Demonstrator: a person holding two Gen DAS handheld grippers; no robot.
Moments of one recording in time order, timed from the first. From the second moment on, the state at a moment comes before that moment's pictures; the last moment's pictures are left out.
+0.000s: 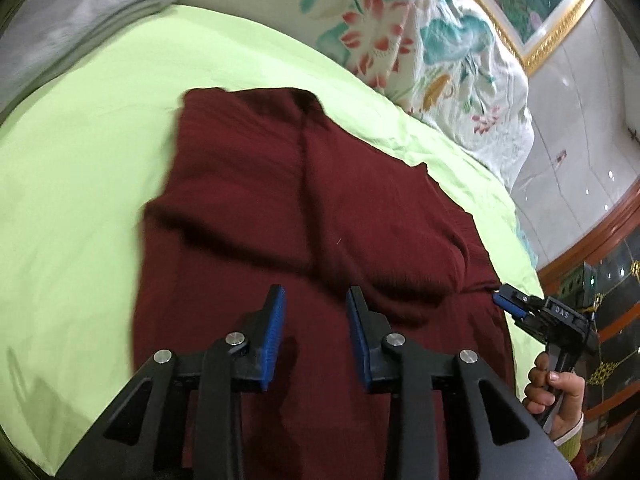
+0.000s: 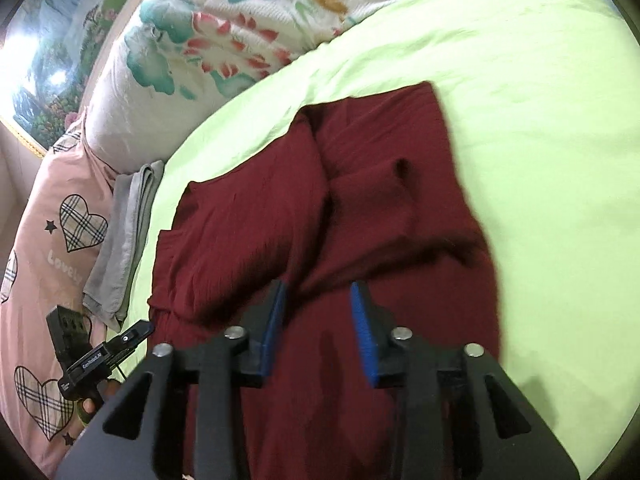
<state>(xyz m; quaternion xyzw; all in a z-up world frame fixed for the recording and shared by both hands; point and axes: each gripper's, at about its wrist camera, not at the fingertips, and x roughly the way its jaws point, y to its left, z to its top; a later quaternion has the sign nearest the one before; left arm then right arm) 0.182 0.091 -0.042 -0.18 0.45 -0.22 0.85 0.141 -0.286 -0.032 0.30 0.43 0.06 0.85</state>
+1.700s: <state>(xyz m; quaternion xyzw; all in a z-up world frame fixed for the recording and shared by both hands) 0.027 0.176 -0.099 -0.18 0.54 -0.30 0.76 -0.029 -0.300 -0.093 0.36 0.44 0.26 0.78</state>
